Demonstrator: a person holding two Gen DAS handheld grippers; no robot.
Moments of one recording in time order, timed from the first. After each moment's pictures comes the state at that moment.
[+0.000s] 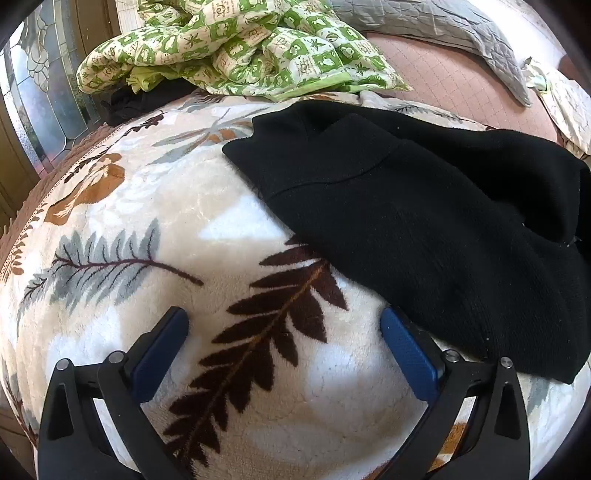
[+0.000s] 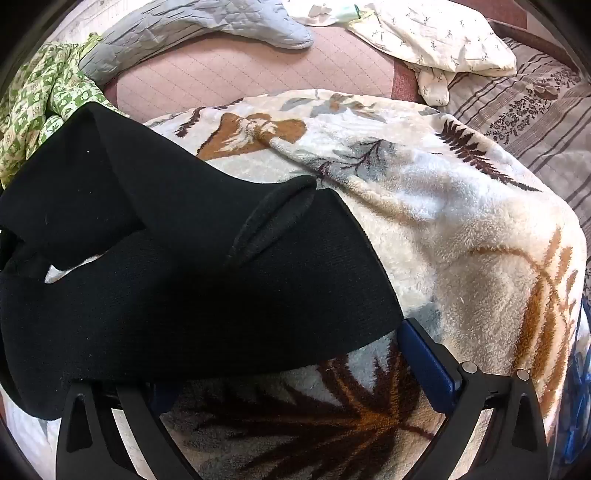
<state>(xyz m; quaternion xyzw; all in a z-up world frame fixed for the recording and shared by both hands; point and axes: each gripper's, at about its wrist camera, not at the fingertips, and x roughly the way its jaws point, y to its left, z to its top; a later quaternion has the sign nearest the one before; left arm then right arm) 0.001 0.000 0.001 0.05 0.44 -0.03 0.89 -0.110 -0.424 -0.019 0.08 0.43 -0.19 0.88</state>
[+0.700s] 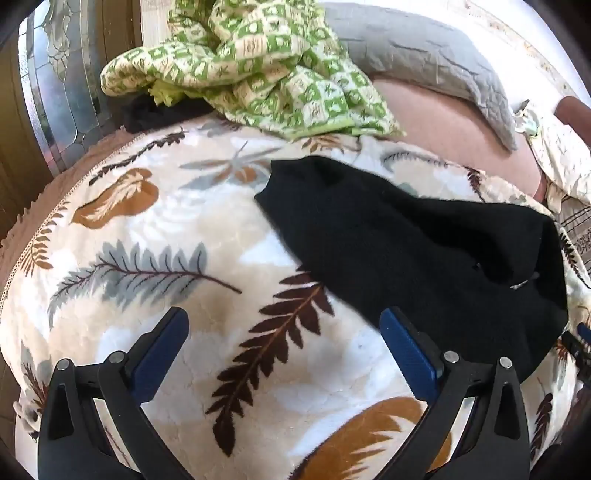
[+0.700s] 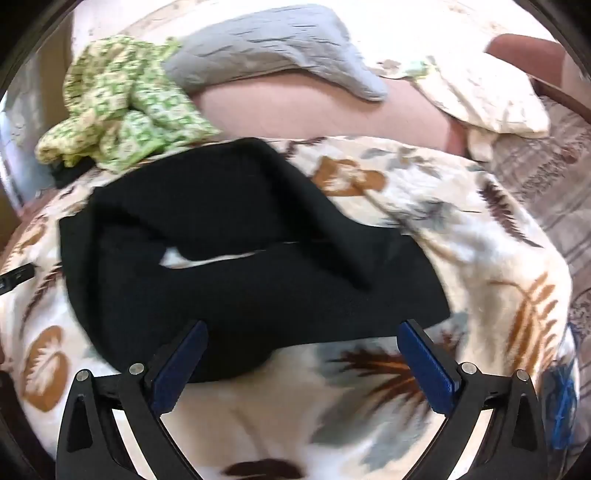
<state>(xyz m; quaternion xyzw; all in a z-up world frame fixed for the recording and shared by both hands) -0.027 0.027 0.060 -0.01 0.42 -0.04 0.91 -0.136 -0.337 0.039 0.06 0.40 -0.08 0.91</state>
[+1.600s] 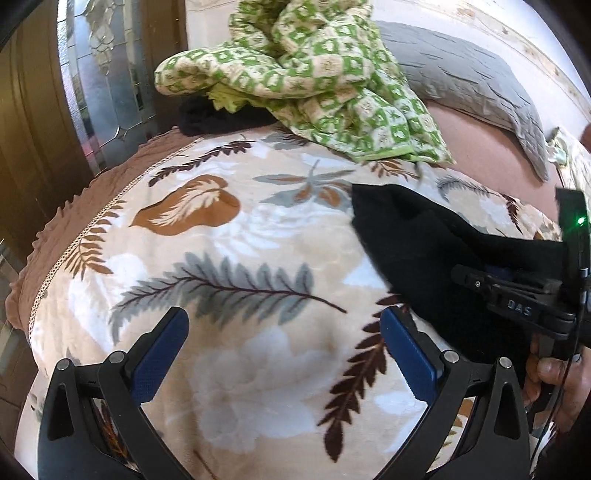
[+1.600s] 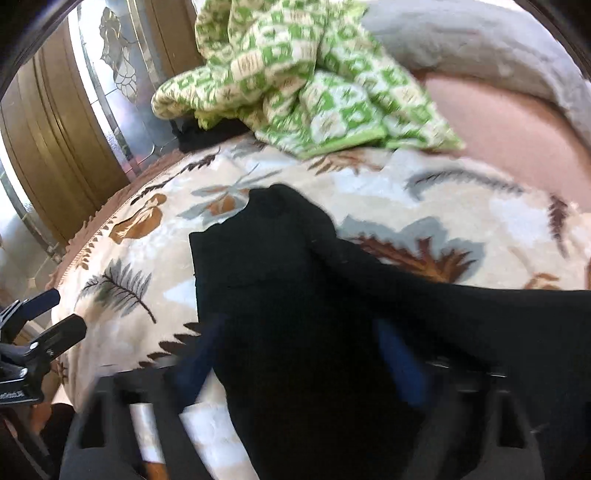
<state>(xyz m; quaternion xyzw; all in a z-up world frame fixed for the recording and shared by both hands) -0.025 0.103 0.072 -0.02 0.40 0.02 0.92 0.042 -0.129 0.025 0.05 0.43 0.20 0.88</state>
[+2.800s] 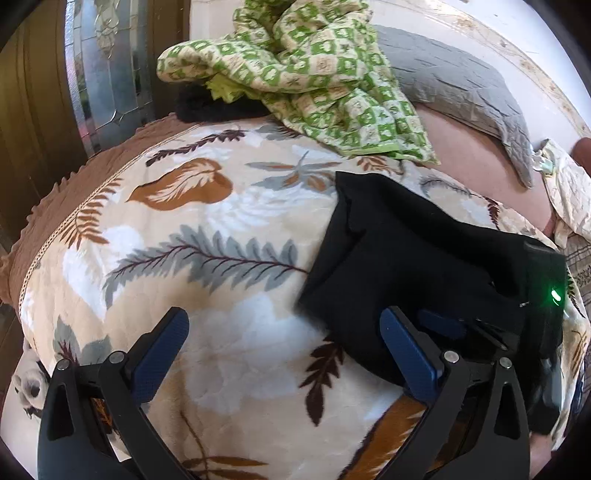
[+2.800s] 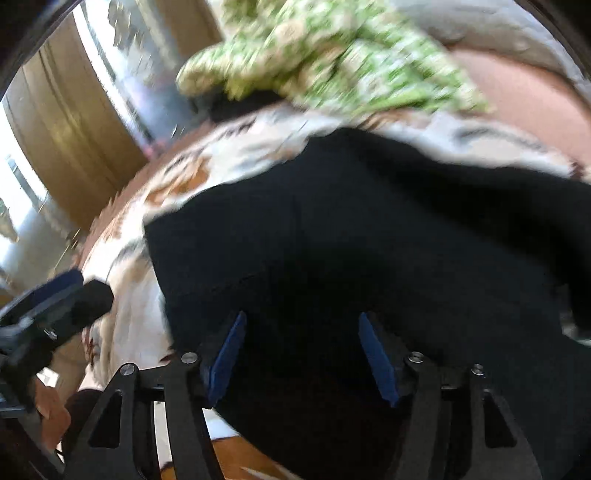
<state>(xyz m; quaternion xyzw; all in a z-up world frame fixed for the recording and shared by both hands) -0.052 0.104 0.073 -0.05 0.41 0.00 0.91 -0.010 -0.077 0.008 0.05 0.44 0.22 0.87</state>
